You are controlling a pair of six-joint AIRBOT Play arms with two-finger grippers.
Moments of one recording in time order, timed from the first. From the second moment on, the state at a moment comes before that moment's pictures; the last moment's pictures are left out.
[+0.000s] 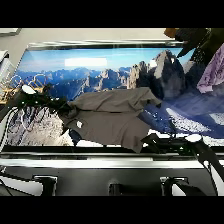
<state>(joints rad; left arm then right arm) 0.11 -1.70 1.30 0.91 -1.19 -1.50 -0.19 -1.08 0.35 -0.62 1.04 1.26</state>
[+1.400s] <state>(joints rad) 0.29 -1.09 1.78 0.92 -1.24 -1.59 0.07 -0.61 1.48 -0.88 0.85 1.62</state>
